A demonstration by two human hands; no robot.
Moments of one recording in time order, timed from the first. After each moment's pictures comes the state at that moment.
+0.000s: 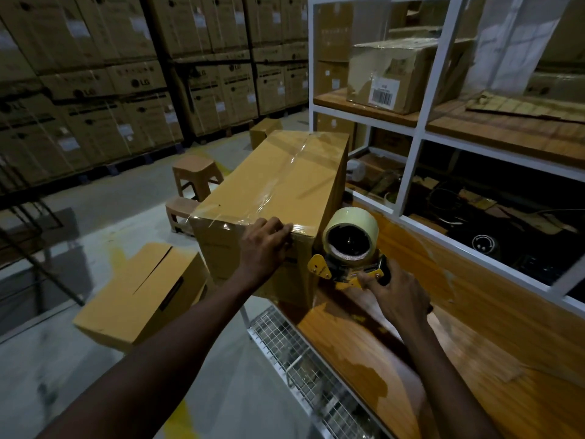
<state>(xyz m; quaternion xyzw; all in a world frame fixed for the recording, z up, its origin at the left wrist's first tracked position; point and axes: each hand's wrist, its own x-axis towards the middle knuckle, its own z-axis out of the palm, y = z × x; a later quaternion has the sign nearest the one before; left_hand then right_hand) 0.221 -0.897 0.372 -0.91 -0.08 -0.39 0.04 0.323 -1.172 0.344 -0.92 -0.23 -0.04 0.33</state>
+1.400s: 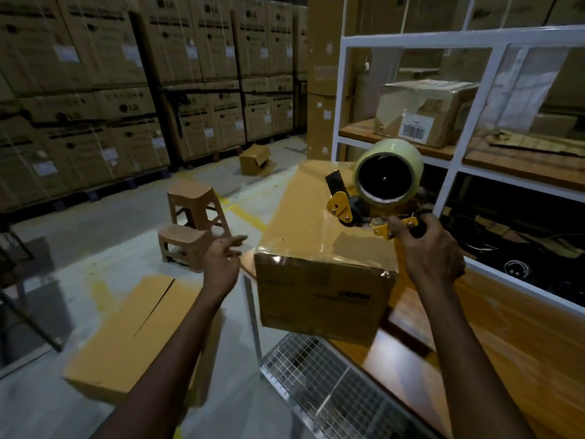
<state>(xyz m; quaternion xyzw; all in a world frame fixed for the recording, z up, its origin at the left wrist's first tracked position) 0.120 -0.709 0.399 -0.82 -0.24 -0.38 -0.36 0.262 -1.019 0.485 -0.87 -0.12 -0.23 0.42</state>
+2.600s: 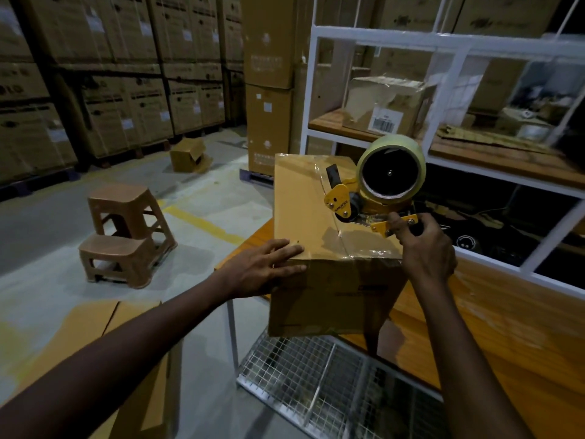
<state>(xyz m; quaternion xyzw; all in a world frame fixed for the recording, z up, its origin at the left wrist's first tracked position) 0.169 -0.630 0.390 -0.89 0.37 -0.24 0.09 0.210 -0.945 0.475 -0.88 -0.02 -0.28 0.38</state>
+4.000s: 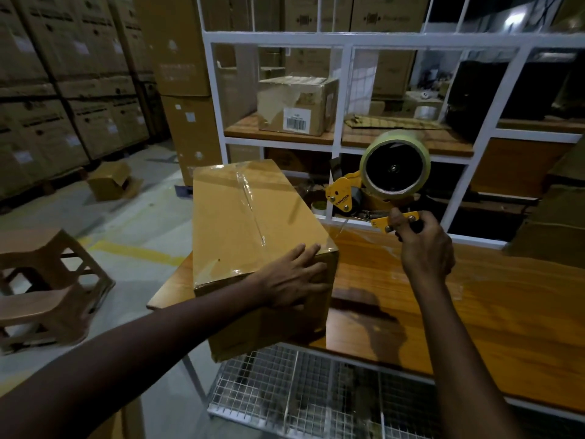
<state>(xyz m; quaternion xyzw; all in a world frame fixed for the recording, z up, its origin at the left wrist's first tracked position) 0.235 -0.817 0.424 -0.85 0.46 -0.08 0.26 0.215 -1.071 0.471 -0.84 0.11 -0.35 0.40</state>
